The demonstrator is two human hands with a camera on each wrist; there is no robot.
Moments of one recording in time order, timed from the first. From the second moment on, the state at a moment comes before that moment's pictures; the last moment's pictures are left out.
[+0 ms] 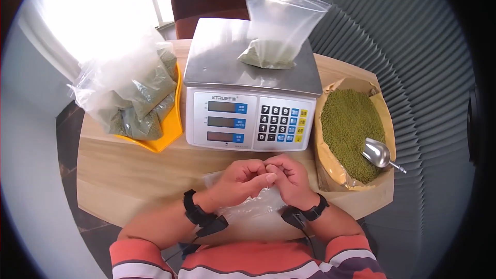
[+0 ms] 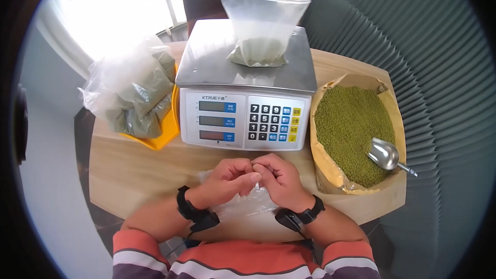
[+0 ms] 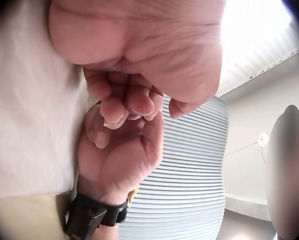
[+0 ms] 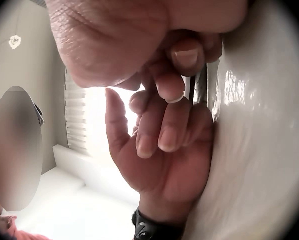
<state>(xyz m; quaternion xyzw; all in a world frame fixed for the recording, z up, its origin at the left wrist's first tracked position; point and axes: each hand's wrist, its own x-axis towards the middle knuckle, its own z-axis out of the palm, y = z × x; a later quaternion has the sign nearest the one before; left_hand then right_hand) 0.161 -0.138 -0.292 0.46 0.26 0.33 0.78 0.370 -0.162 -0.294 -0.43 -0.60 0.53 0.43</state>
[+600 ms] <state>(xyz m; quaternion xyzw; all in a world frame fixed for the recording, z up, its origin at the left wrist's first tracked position) 0.162 -0.139 -0.297 0.47 0.28 0.33 0.77 0.380 -0.154 -0.299 -0.40 -0.63 0.52 0.41</state>
